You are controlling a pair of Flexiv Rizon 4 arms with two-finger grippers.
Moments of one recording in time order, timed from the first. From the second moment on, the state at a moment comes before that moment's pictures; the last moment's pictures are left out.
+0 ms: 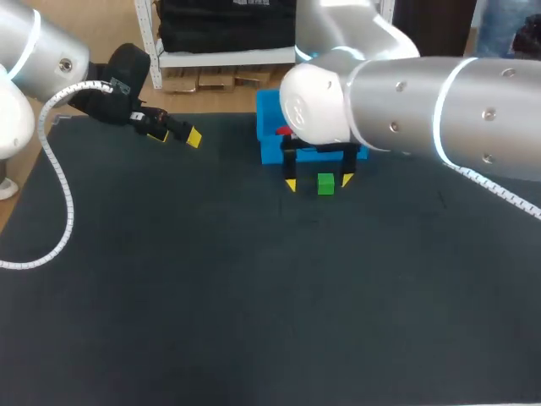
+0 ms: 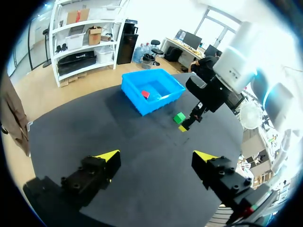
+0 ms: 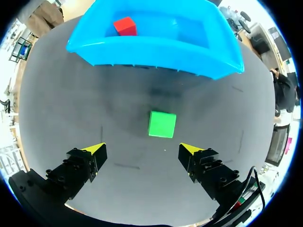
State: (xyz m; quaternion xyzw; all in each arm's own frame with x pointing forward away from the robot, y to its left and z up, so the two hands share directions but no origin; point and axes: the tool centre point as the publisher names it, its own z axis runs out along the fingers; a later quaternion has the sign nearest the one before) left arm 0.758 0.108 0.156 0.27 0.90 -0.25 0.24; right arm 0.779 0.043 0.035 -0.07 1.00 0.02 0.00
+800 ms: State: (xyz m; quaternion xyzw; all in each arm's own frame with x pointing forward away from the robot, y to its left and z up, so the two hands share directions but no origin) left arm 0.758 0.108 0.156 0.27 0.90 -0.25 0.24; right arm 0.802 0.024 0.025 -0.07 1.00 0.04 0.00
